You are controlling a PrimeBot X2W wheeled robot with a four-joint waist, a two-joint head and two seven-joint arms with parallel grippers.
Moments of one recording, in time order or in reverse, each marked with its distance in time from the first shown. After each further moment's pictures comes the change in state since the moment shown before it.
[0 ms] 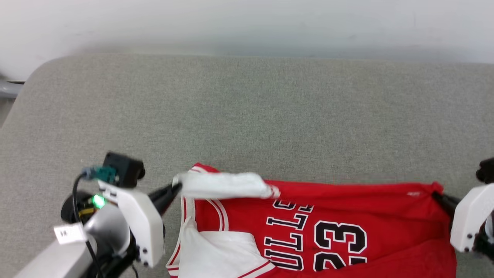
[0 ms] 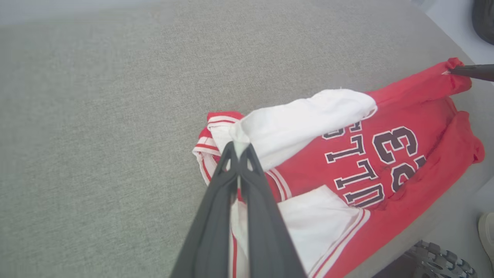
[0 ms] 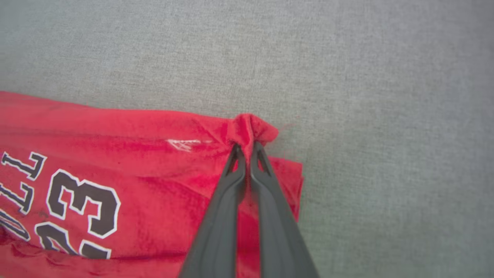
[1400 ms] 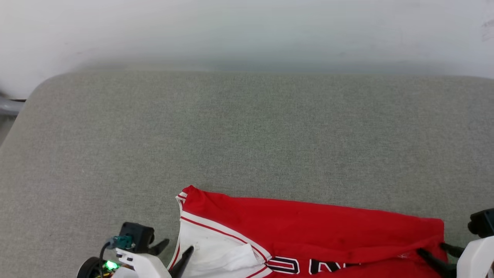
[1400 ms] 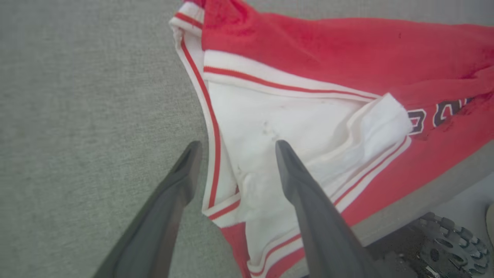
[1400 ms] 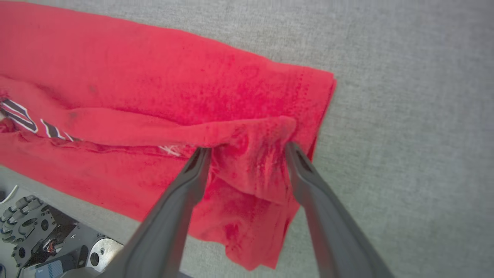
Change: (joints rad) left arm 0.231 -0.076 -0.111 0.203 0.058 0.015 -0.197; right arm 0.207 -0.193 0.250 -0.035 0.218 0.000 -0.152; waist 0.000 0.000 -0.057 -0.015
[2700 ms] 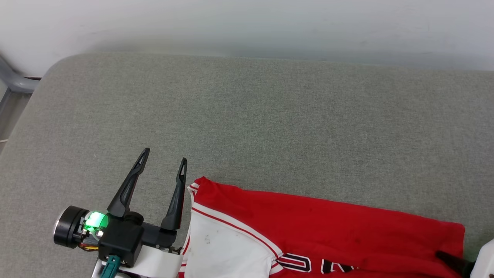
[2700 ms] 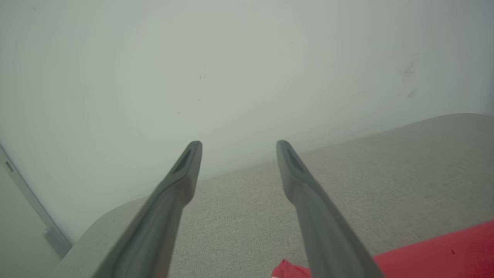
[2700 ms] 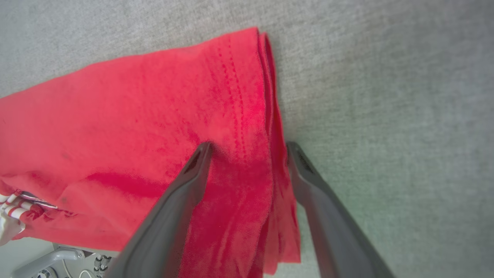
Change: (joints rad) left arm 0.109 -0.374 0.490 -0.236 0.784 -0.053 -0.446; right arm 0.002 0.454 -0.659 -0.024 -0.245 0.000 0.497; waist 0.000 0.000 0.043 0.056
